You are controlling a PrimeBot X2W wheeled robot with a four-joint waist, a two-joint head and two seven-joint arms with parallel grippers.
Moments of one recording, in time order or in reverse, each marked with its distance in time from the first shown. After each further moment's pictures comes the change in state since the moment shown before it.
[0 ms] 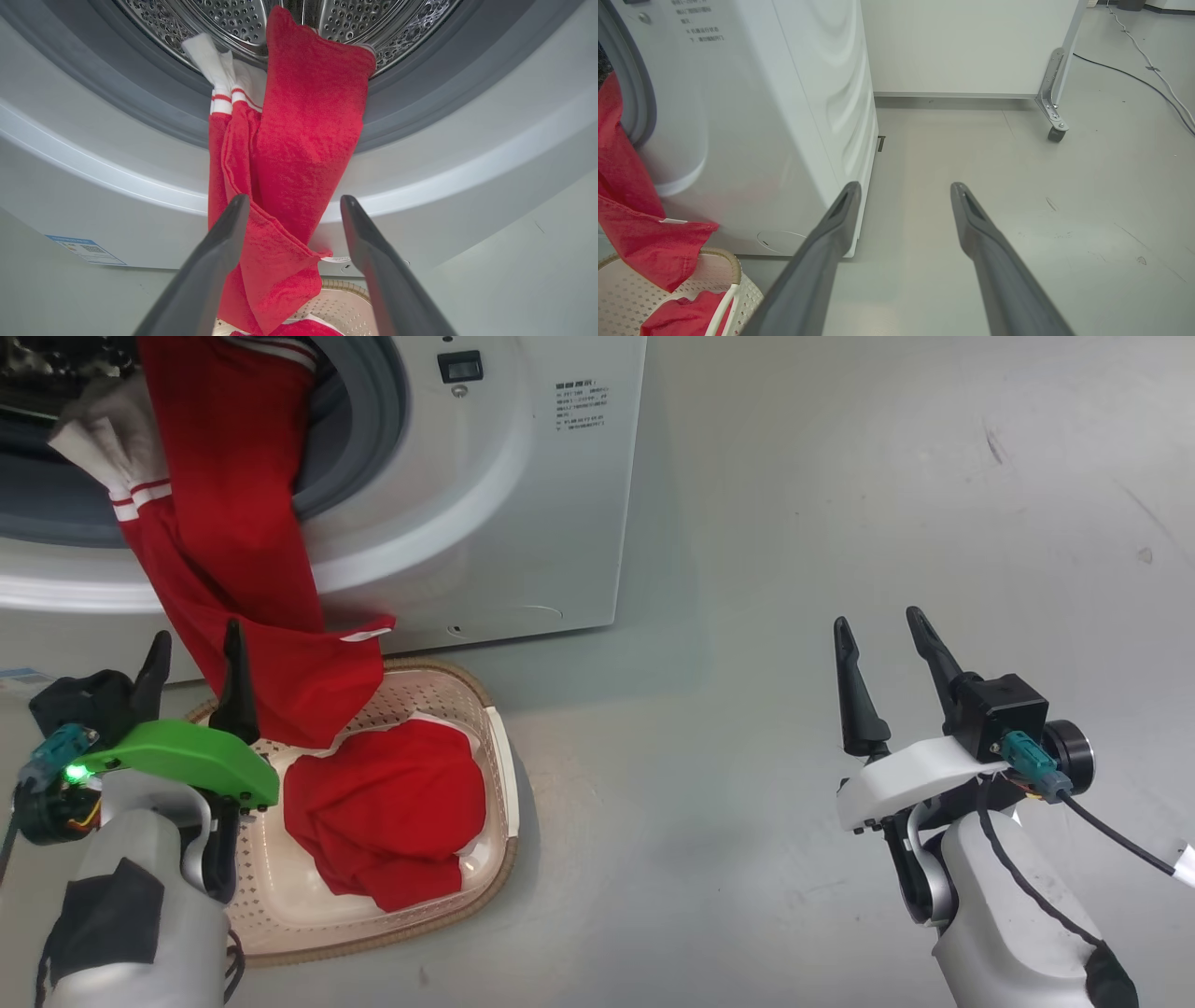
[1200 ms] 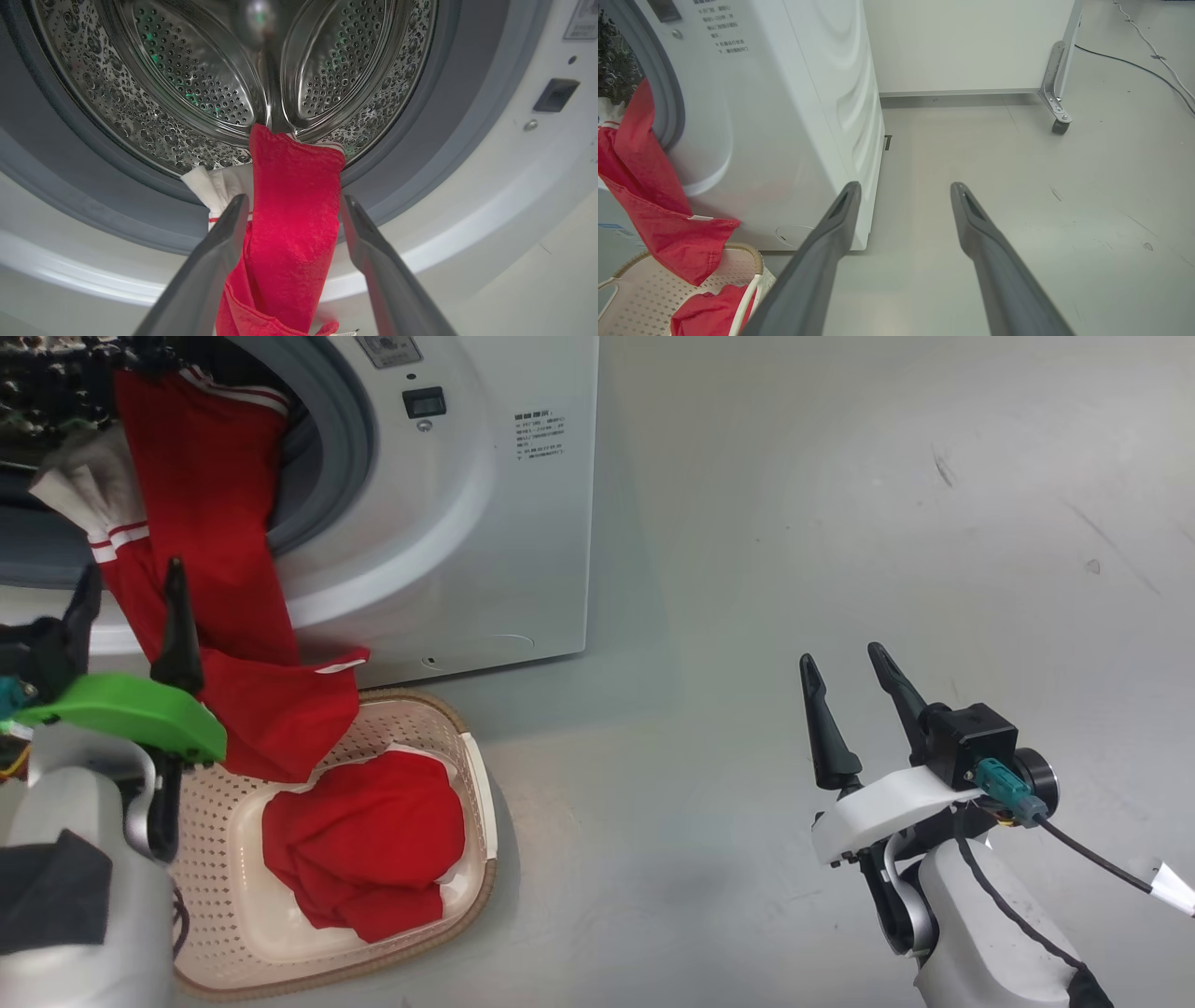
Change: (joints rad) left arm 0.016 0.055 0.030 -0.191 0.076 0.014 0.041; right arm 0.045 0.005 0.063 0.004 0.058 0.018 0.000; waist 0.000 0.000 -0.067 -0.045
